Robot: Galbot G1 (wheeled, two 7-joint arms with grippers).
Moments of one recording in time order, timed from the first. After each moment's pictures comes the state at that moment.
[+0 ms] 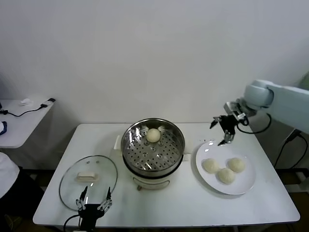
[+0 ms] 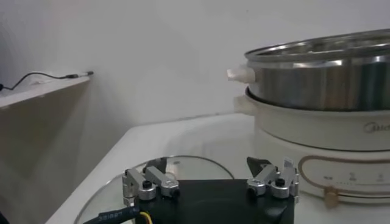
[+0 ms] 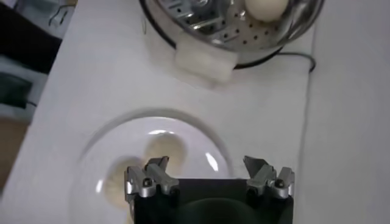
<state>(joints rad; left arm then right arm) 1.79 -1.50 -0.55 -2.02 0.06 0.00 -0.09 0.65 0.64 -1.55 1.37 0.47 -0.16 -0.99</state>
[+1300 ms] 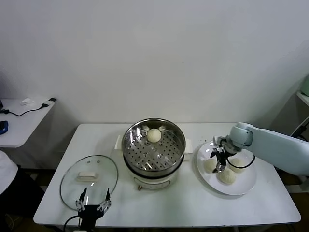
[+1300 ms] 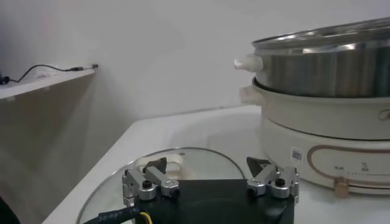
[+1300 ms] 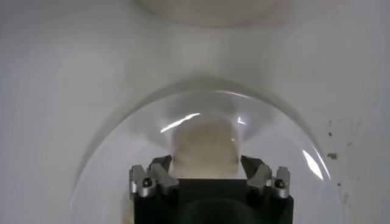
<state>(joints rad) 1.77 -1.51 -0.55 -1.98 0.06 -0.01 -0.10 0.22 0.74 -1.28 1.20 0.34 -0.33 -0.87</state>
